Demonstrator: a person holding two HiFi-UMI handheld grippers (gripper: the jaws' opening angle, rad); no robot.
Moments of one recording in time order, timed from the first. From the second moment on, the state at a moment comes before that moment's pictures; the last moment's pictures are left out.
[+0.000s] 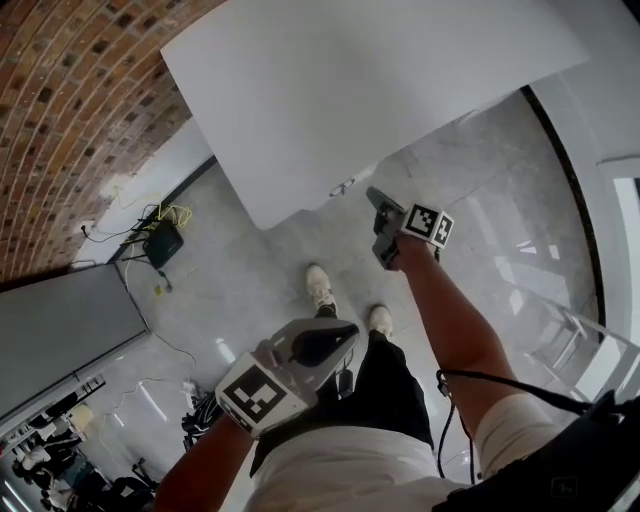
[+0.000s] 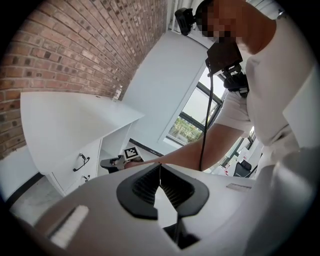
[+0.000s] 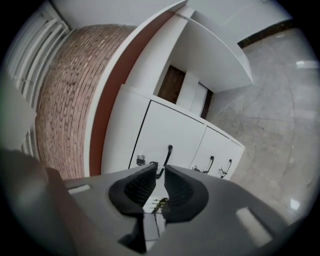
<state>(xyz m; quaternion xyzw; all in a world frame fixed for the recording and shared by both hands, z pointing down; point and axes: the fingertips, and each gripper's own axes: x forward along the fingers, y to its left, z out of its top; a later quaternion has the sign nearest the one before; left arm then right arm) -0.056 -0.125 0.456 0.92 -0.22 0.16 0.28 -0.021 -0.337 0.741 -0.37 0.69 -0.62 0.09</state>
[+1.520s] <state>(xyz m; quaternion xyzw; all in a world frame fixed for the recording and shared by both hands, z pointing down) -0.027 0.030 0.275 0.92 -0.31 0.12 0.18 0.025 -0.015 0.324 -0.20 0.94 -0.19 -0.22</state>
